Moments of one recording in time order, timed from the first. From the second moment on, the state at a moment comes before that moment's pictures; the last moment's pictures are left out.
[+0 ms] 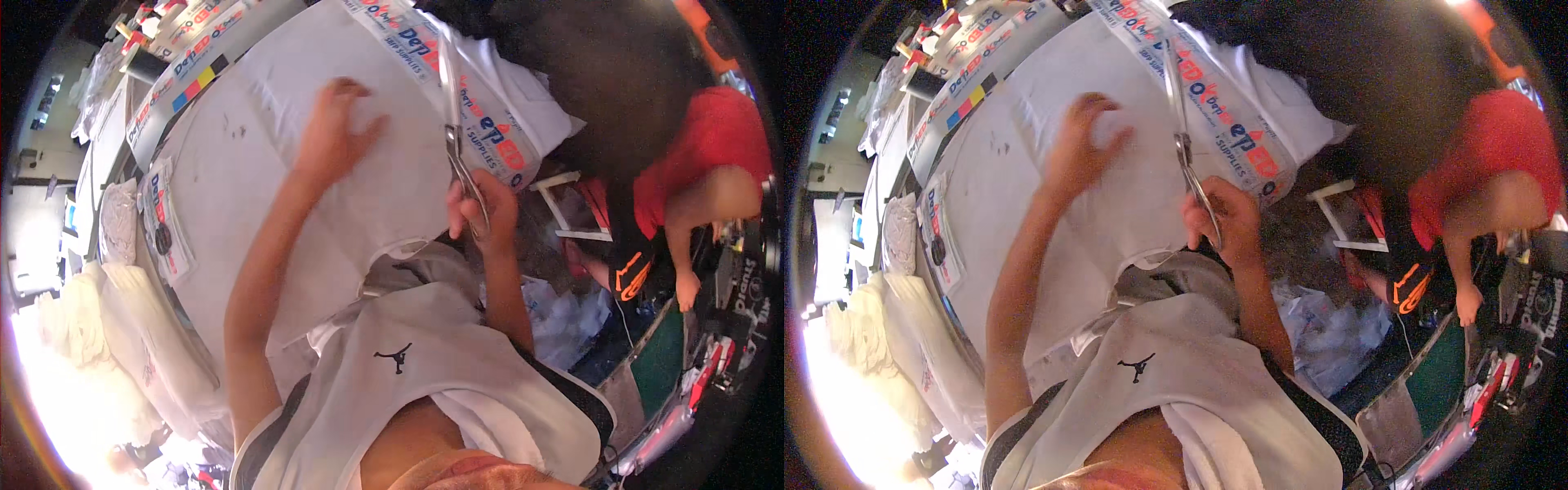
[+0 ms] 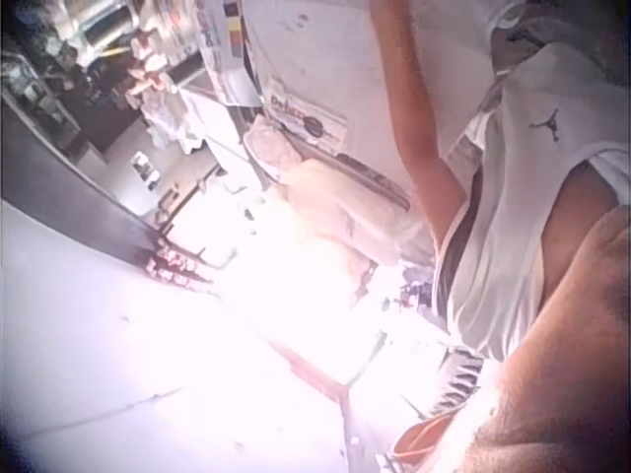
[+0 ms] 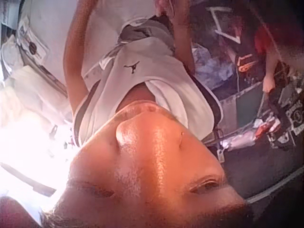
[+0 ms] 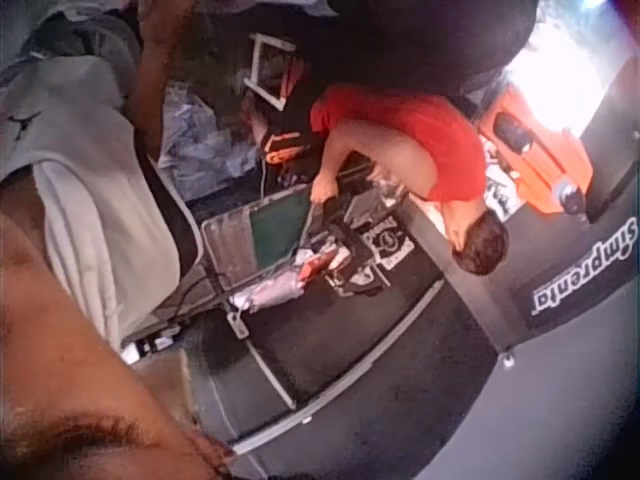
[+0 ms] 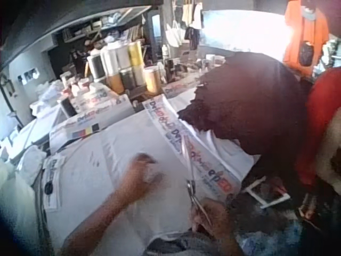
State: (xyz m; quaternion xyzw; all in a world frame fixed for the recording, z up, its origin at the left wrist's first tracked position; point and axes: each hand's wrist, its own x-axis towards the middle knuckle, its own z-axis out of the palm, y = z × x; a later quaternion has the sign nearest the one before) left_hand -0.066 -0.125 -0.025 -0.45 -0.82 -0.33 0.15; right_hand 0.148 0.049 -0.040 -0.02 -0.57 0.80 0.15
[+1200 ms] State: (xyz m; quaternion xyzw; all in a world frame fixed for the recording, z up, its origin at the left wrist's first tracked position) left_hand -0.073 0.002 -0.043 -0.52 -0.80 -0.26 0.16; right_hand 0.233 0.088 -0.067 -0.14 -0.55 0.79 0.22
